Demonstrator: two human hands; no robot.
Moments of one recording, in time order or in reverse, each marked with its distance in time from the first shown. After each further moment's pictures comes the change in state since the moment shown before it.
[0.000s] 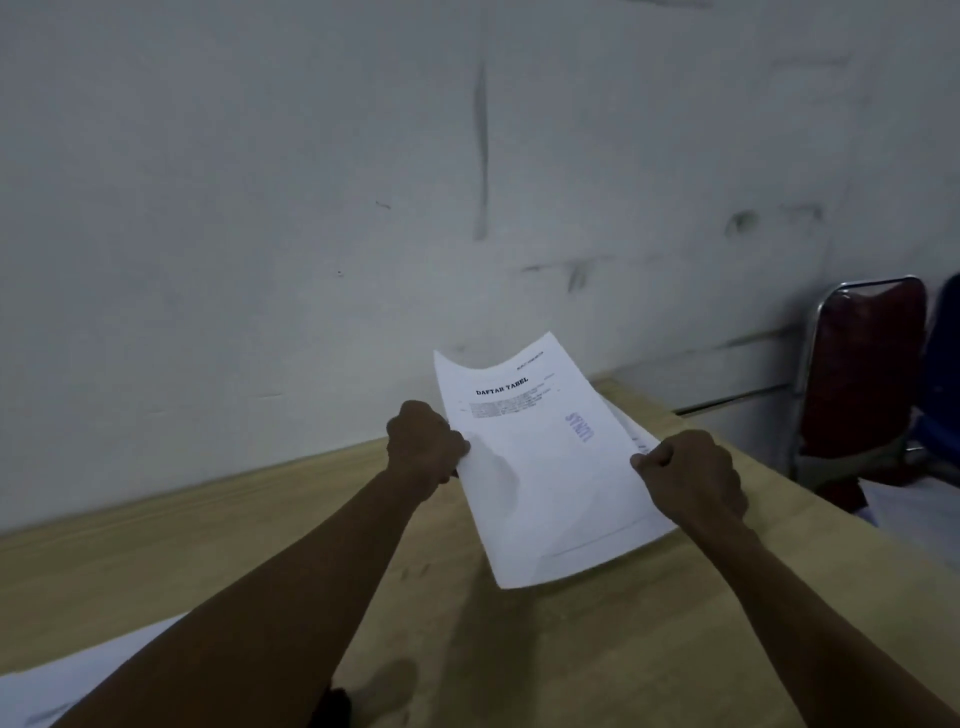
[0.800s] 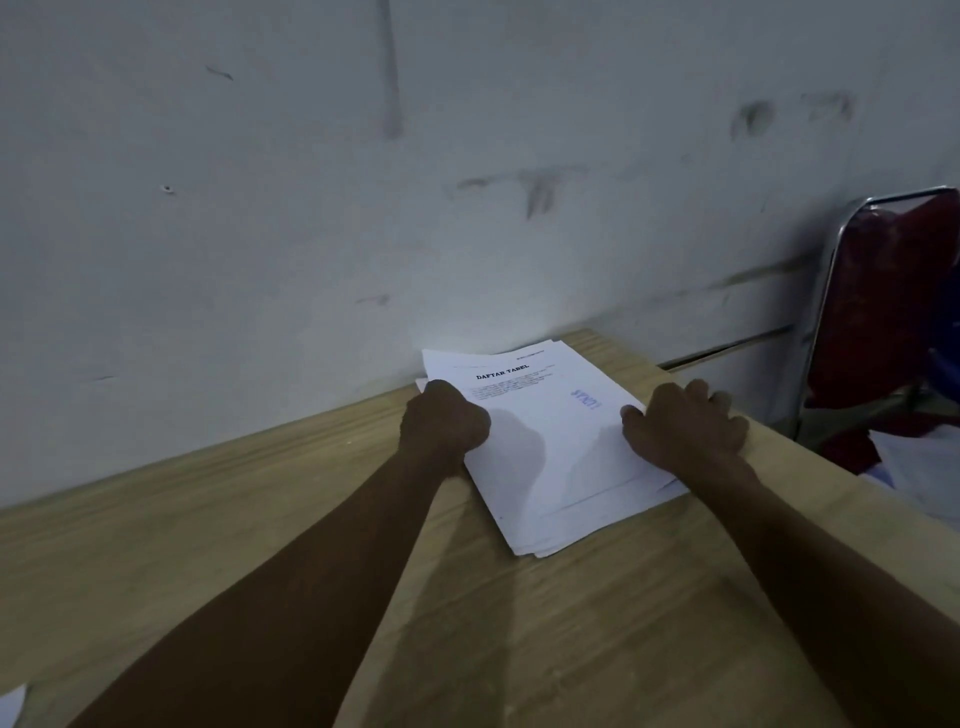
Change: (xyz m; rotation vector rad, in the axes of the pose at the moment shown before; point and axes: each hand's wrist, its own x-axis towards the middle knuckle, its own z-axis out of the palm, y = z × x) left_hand 0.080 -0.010 0.153 0.286 -0.108 -0.125; right_hand 0.126 0.046 0.065 -0.440 -0.146 -0.005
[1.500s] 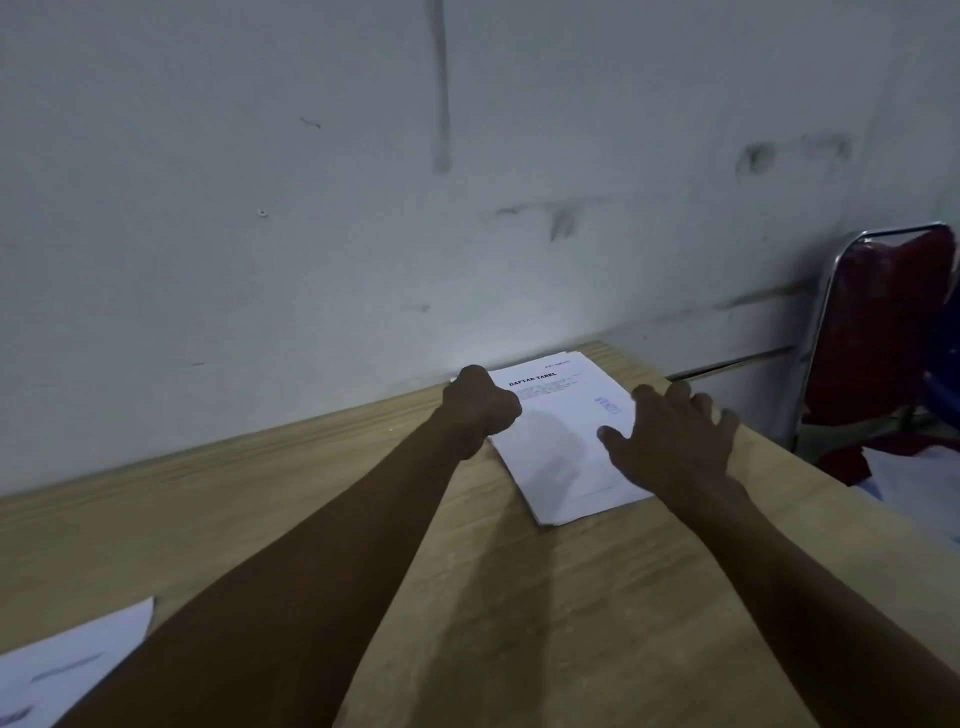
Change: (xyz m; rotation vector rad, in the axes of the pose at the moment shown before) left_hand -0.049 0.019 -0.044 -0.091 -0.220 0.066; right_hand -0.061 -0.012 -0.020 -0.163 0.172 -0.183
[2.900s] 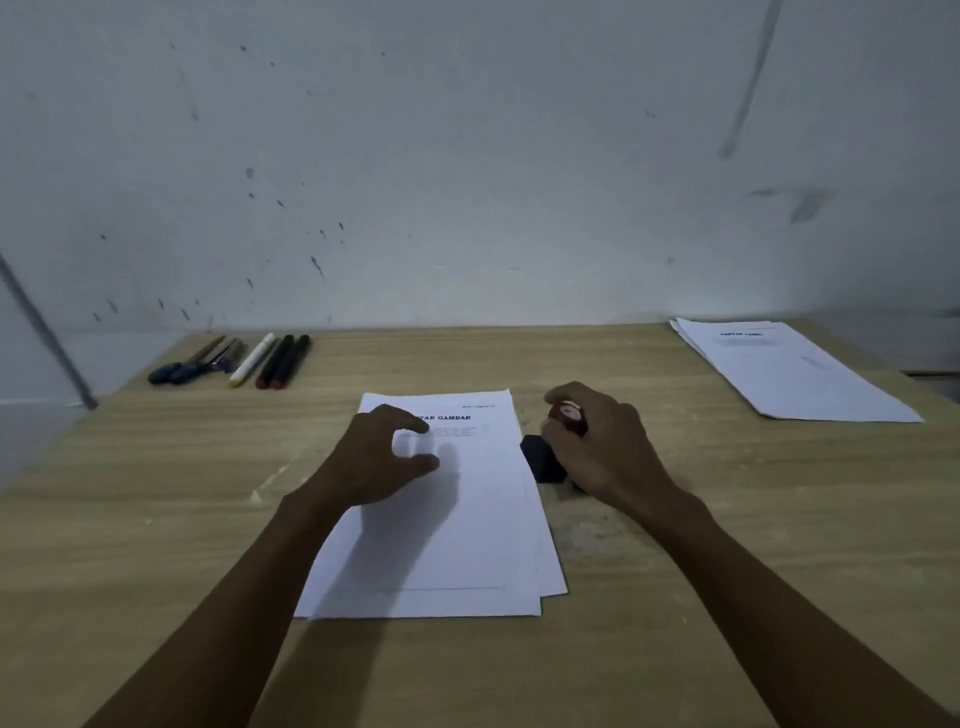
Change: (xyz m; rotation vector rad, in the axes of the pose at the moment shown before) left_hand -0.309 -0.307 -0.250 0.283 0.332 0.112; right_hand -0.310 -0.208 -0.087 0.867 -0.250 -0.571
